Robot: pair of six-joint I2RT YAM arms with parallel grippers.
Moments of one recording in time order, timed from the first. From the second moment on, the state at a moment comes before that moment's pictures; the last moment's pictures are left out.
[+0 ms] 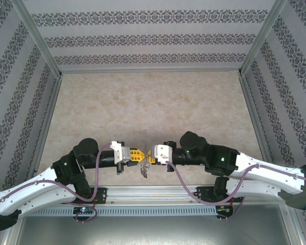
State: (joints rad) left arm -1.00 0.60 0.61 -0.14 0.39 0.17; right arm 1.21 0.89 0.86 -0.37 -0.18 -0.38
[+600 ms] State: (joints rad) left arm -1.00 0.75 0.77 -0.38 0.37 0.25; right arm 1.19 0.92 0.87 -0.43 -0.19 -0.38
